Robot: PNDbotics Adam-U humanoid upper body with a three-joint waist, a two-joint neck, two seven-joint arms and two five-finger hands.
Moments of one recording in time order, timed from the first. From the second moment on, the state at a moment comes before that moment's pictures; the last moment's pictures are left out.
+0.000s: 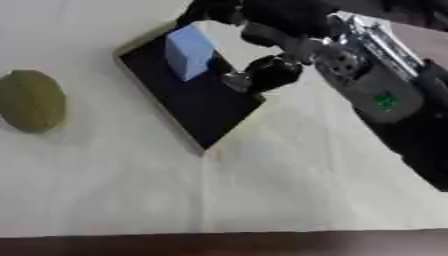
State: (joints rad) left arm -0.40 0.54 0.09 -1.98 -0.08 -0.26 0.28; right arm -0.49 -0.97 0.15 -1.99 0.39 -0.21 0.21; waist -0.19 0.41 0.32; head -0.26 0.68
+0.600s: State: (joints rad) left arm -0.41 0.82 0.00 -1.98 -0.43 -0.09 0.04; right arm -0.04 -0.98 -0.04 -1.99 0.31 -0.45 -0.31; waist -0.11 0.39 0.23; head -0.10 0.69
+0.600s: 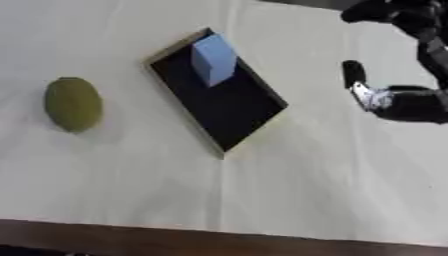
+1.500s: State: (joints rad) left arm -0.48 1.04 -0.18 -1.99 -0.55 -0.16 -0.43; right arm 0.18 -0.71 -0.05 -1.99 0.62 -0.49 -0.74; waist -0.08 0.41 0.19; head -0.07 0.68
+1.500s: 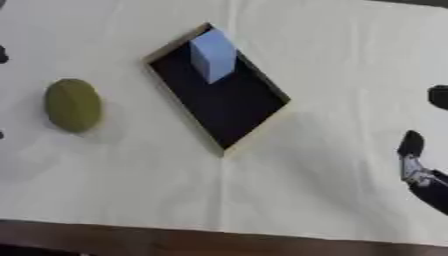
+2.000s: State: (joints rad) left arm -0.60 1.01 -0.28 -1.99 -0.54 -0.09 -0.55; right arm 0.18 -0.67 -0.04 -1.99 0.64 -0.48 -0.75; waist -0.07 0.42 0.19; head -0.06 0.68
